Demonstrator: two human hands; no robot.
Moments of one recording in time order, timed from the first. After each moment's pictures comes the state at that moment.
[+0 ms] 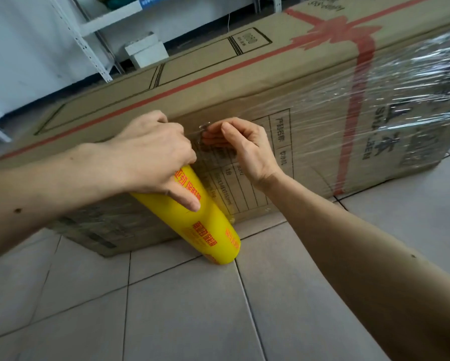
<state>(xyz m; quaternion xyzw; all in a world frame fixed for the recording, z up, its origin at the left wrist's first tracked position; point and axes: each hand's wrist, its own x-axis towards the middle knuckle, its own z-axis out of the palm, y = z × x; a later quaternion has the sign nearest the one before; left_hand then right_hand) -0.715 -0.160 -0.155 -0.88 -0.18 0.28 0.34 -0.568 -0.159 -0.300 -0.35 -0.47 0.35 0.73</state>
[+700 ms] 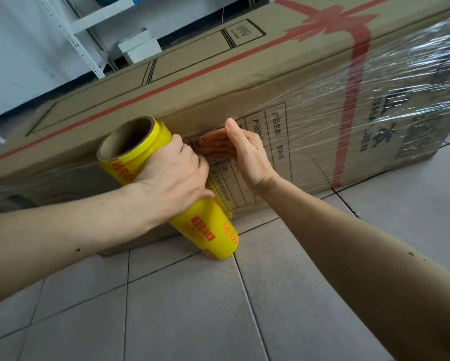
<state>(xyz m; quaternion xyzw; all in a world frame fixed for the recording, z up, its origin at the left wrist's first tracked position) -0.712 -0.176 -0.218 -0.83 -0.18 0.25 0.47 -0.577 -0.173 -0.311 -0.36 -0.40 0.44 0.72</state>
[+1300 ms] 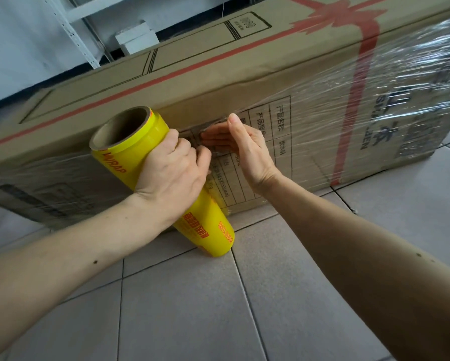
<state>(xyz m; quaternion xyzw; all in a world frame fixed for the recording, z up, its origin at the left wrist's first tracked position) -0.732 -0.167 -0.250 -0.84 -0.24 0.04 0.48 -0.582 -0.176 -0.315 -0.37 -0.42 0.41 0.72</state>
